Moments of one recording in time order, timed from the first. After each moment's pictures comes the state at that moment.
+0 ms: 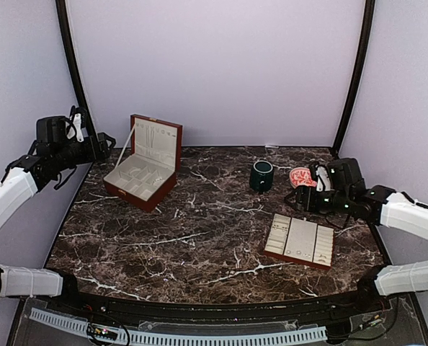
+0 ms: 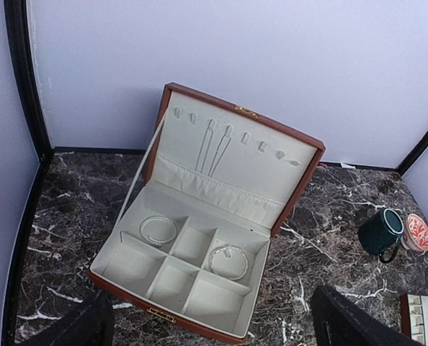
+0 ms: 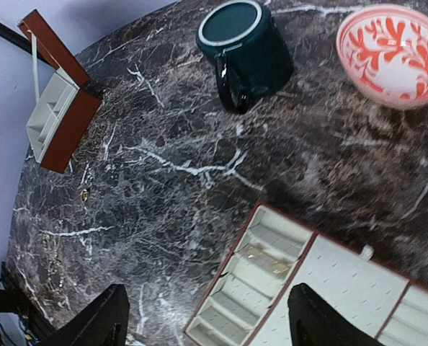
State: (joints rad) left arm -0.13 1.08 1.00 -0.31 0.09 -0.23; right arm 0.50 1.05 0.67 -0.29 -0.12 0.55
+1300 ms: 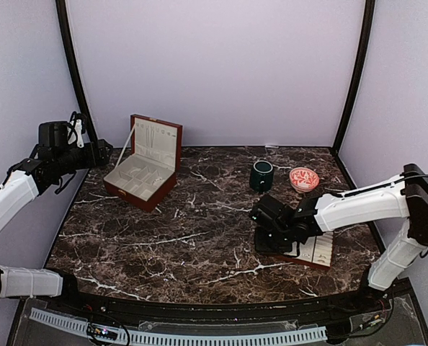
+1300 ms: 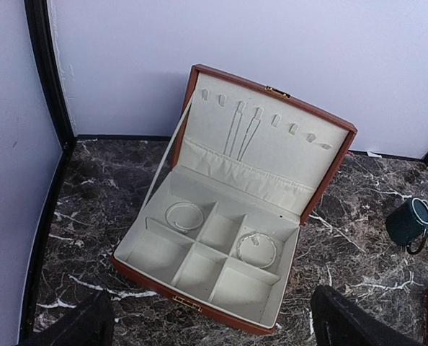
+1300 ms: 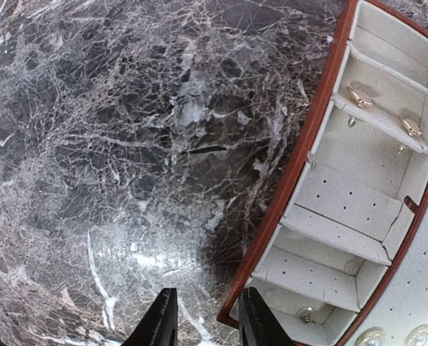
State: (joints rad) left arm -0.13 1.07 0.96 -0.32 0.01 -0.18; right arm 1.03 1.58 0.88 -0.48 0.21 0.99
